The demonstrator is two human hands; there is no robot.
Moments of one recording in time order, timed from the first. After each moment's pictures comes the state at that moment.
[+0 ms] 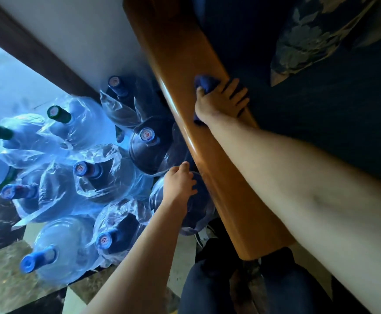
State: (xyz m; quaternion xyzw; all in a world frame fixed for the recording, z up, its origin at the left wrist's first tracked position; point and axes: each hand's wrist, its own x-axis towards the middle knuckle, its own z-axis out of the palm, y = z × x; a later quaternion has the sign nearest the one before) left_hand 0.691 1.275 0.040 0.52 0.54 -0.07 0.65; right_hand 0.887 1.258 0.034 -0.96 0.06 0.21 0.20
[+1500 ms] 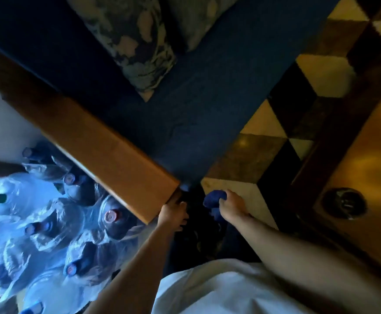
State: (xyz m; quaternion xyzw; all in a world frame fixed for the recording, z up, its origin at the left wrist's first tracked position) left_hand 0.617 1.017 0.128 0.68 0.40 -0.42 0.45; right_hand 0.616 0.830 0.111 -0.83 0.27 0.35 0.35
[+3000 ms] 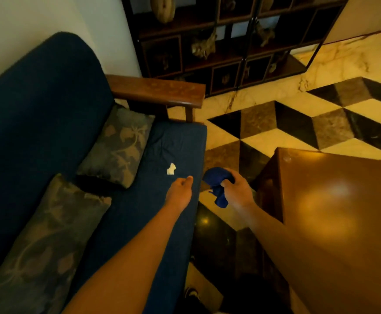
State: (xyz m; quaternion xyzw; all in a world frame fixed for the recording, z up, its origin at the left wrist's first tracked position) left_hand 1.396 0.284 0.224 0.81 -0.03 -0.34 0.48; right_hand 1.283 0.146 0.259 -0.71 0.41 -0.06 0.57
